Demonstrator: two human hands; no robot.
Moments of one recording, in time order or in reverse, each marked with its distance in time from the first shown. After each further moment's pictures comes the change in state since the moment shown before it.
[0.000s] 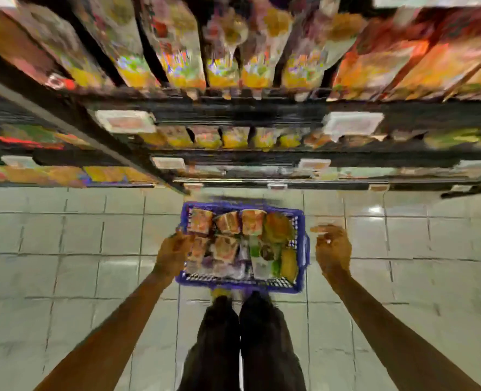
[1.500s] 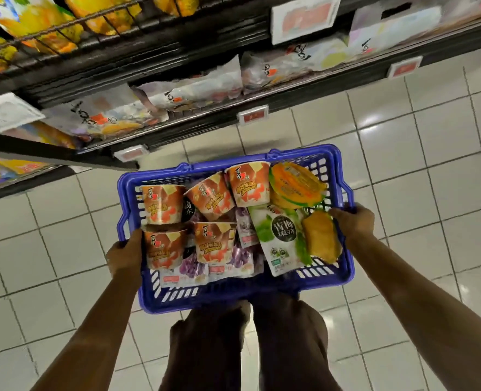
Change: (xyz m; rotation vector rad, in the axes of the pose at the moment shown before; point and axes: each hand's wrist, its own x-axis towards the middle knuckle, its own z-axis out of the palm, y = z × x) left_hand 0.185 -0.157 0.066 0.051 0.372 -0.268; right_hand 0.102 0.259 0.097 0.193 0.148 0.631
